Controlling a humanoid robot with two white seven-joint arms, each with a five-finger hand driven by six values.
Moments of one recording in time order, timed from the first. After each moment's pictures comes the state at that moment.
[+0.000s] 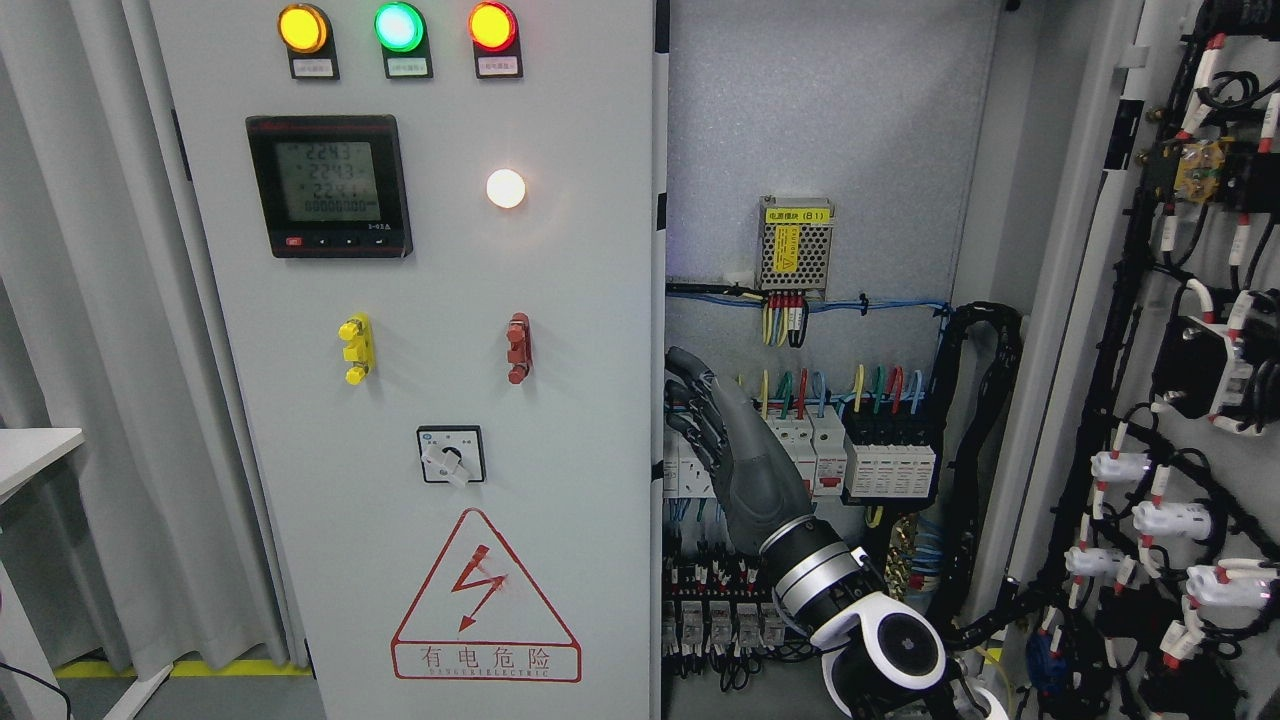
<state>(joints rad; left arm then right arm) -0.06 0.00 -0.39 0.00 0.46 -0.02 -0.18 -0.71 0.00 0.30 -1.45 -0.37 0.12 0.16</state>
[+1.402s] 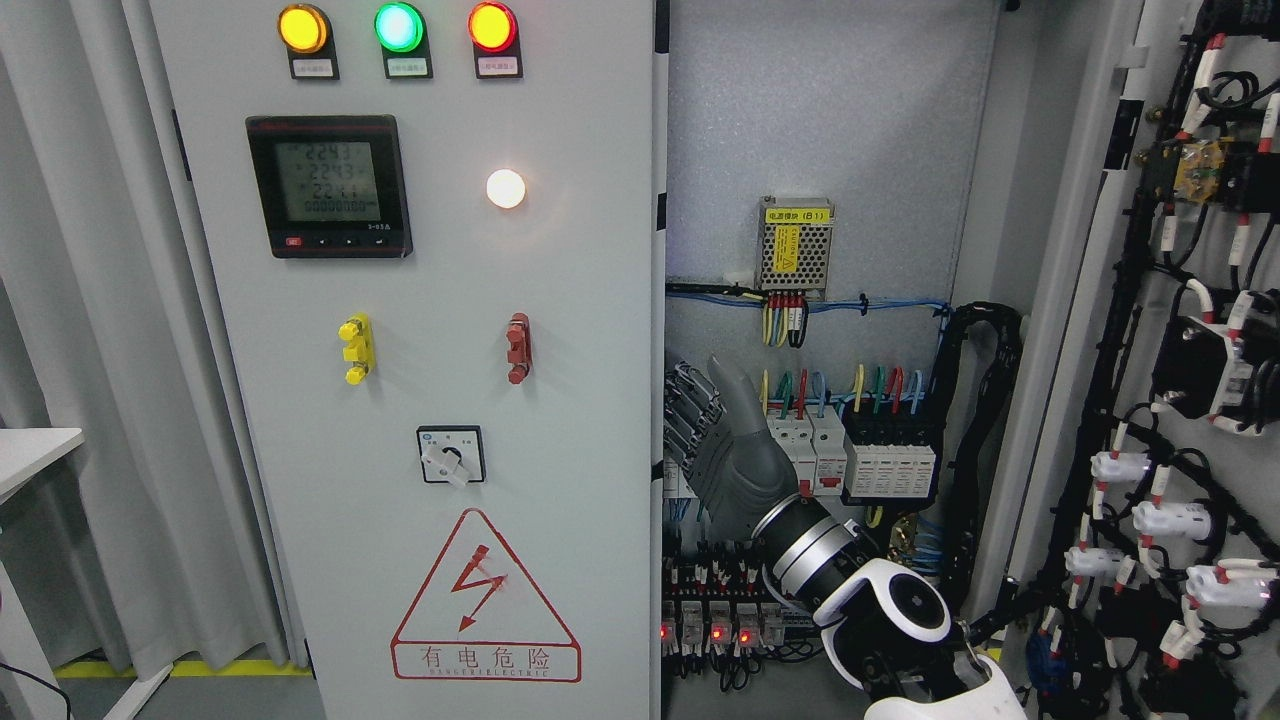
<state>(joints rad) -0.06 0.00 -0.39 0.00 0.46 -0.01 -0.18 -0.76 0.00 0.26 -1.40 -0.56 0.19 0.31</state>
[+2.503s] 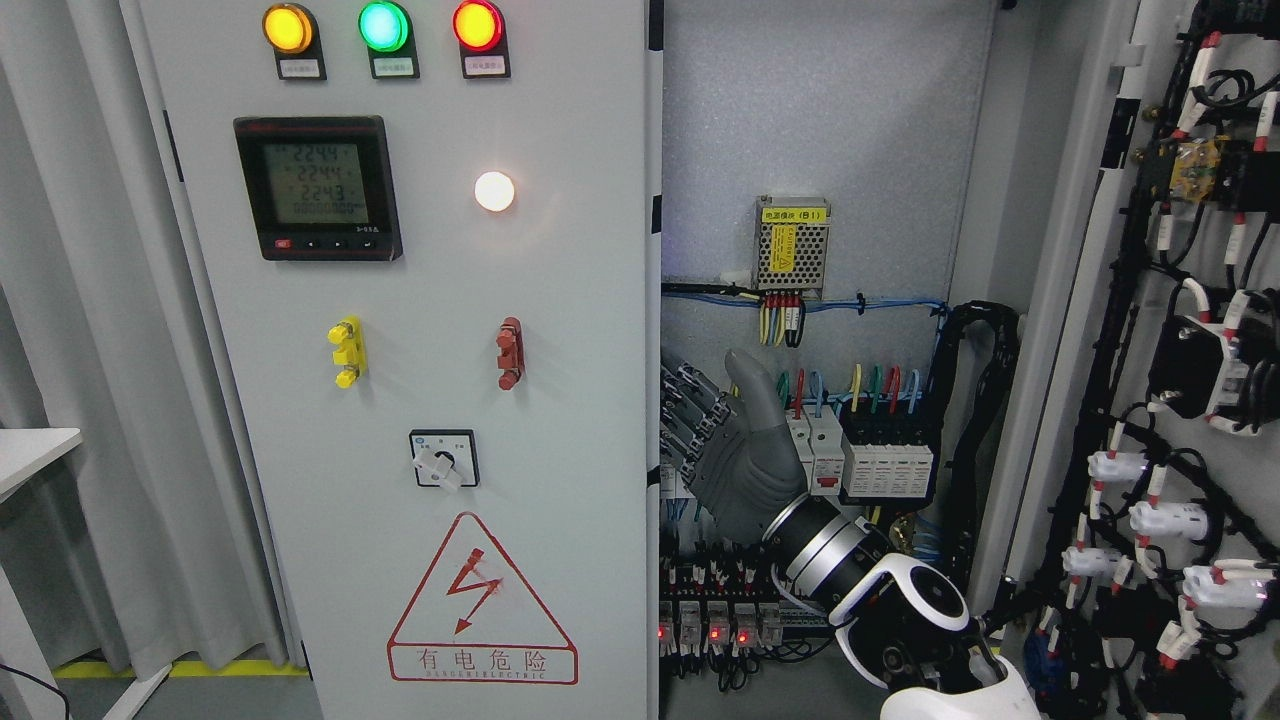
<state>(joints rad) -0.07 0.00 -0.39 0.00 0.46 -0.01 -0.19 -0.76 0.00 0.22 -1.40 -0.66 0.28 0.40</state>
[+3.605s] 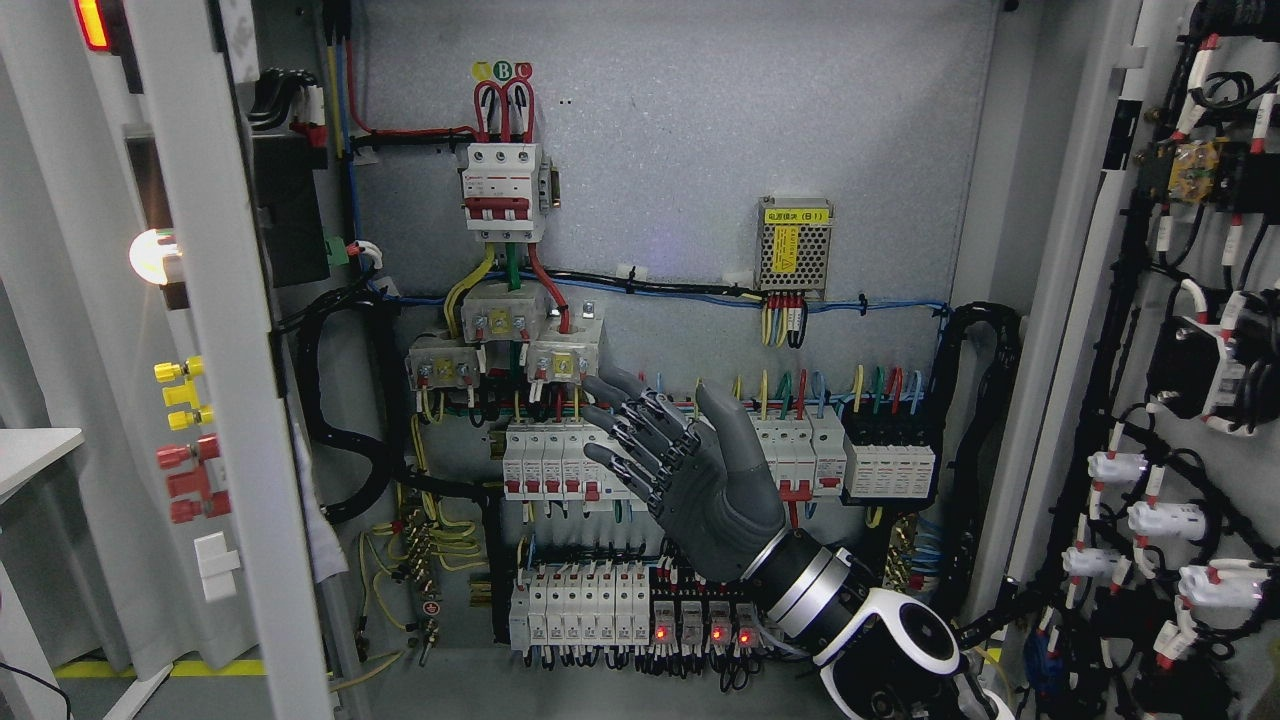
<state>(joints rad) -0.07 0.00 -0.39 0.00 0.46 -0.01 -0.19 -0.67 0.00 0.31 -1.55 -0.66 0.23 0.39</state>
